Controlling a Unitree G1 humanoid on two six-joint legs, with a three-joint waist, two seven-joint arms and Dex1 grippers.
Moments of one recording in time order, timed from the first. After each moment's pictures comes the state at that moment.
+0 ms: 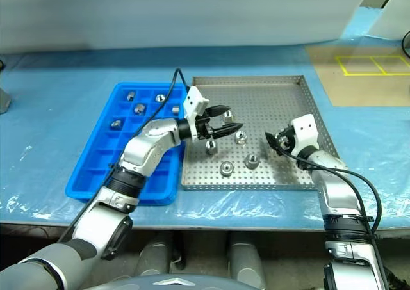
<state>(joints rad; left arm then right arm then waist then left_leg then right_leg) -0.73 0.09 -0.18 0.27 -0.31 0.37 -0.80 -0.27 -0.50 -0.15 0.11 0.20 0.34 0.49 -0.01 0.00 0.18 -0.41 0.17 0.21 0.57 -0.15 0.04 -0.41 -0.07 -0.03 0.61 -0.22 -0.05</state>
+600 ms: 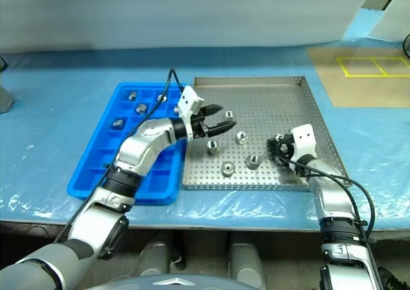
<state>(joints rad) -0.72 0.12 -0.15 0.26 -0.30 0.39 -0.73 -0.26 -0.47 -0.14 0.22 0.19 0.27 0.50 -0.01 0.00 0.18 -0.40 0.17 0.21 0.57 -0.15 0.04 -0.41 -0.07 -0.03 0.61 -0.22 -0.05</state>
